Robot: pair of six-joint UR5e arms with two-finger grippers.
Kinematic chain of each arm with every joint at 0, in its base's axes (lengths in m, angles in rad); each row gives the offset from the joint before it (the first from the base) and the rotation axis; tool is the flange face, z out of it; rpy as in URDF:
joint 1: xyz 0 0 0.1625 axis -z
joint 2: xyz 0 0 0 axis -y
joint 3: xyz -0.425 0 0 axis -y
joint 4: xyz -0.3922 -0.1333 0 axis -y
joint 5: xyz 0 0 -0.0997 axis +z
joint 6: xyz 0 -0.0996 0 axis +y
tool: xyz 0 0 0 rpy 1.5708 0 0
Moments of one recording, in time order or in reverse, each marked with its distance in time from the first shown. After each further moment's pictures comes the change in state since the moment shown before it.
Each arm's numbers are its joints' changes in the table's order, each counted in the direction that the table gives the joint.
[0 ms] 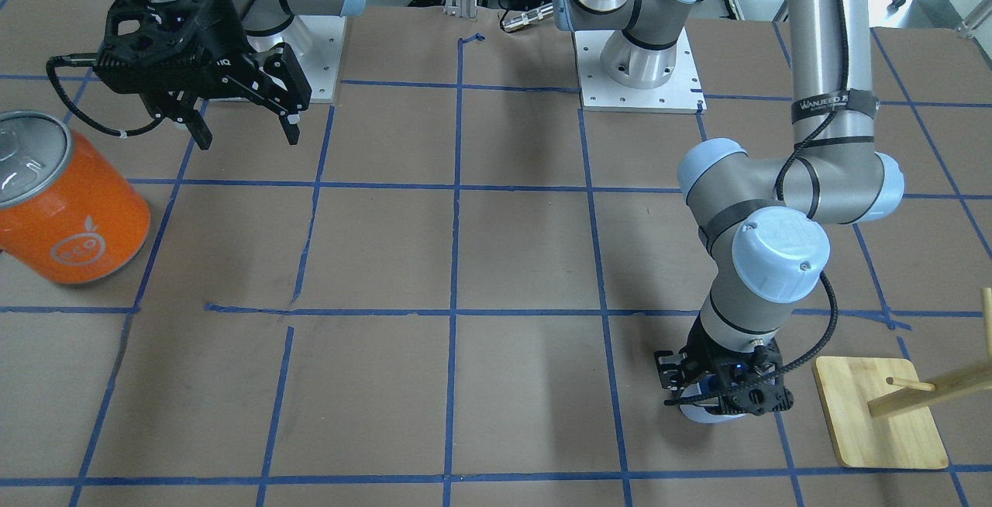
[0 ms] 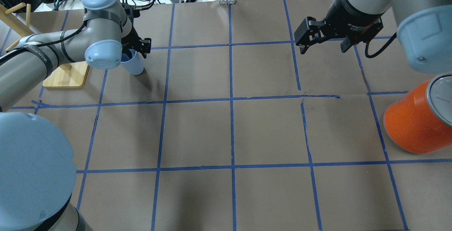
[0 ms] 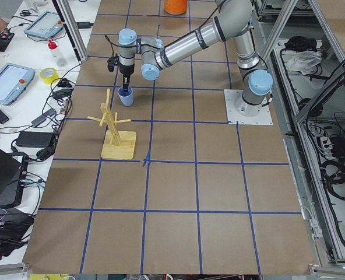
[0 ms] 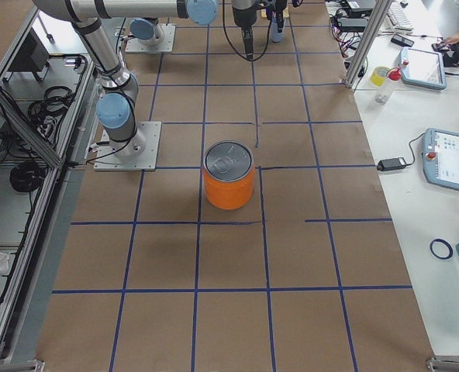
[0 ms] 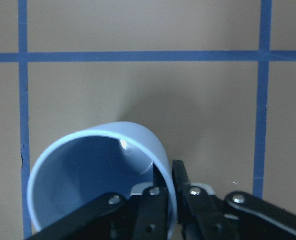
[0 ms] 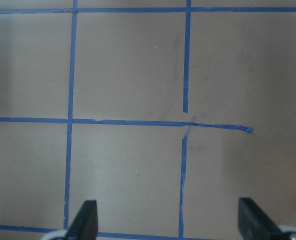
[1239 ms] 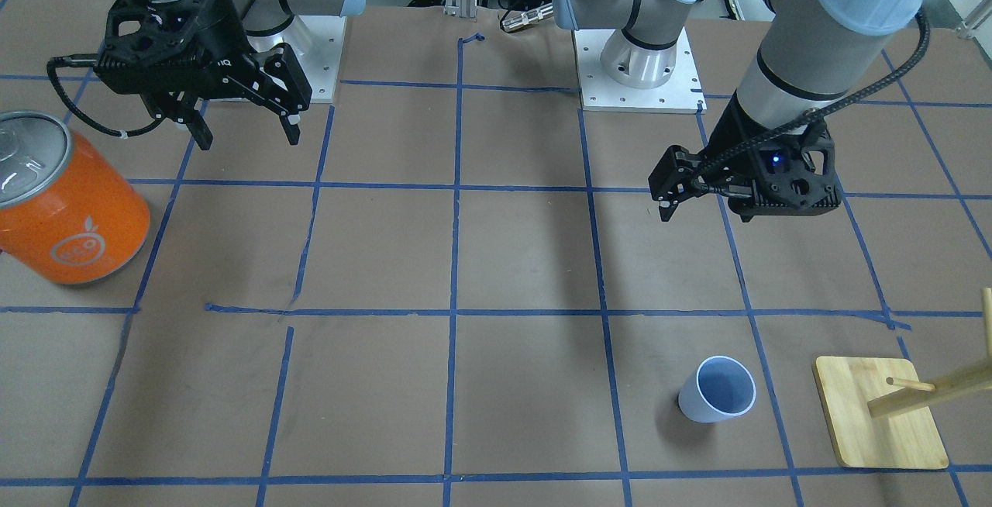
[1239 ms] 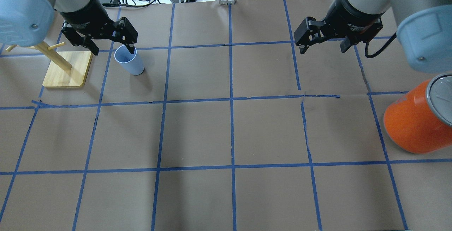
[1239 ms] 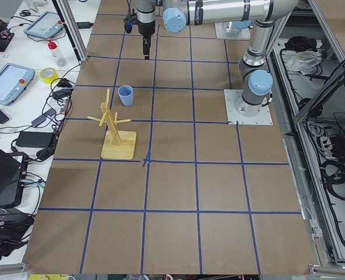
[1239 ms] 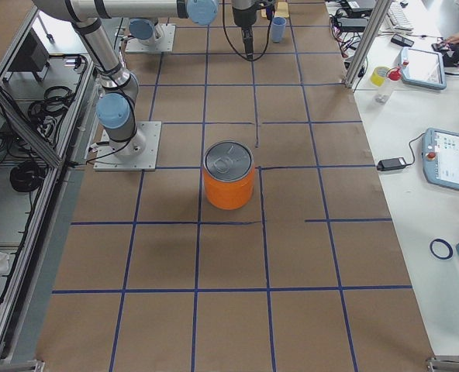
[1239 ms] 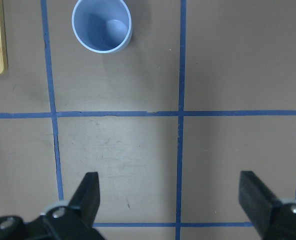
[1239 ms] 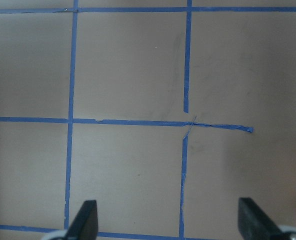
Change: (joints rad) left arm 0.020 0.403 0.051 -0.594 0.066 0.003; right arm 0.000 0.000 0.000 0.000 -0.002 0.000
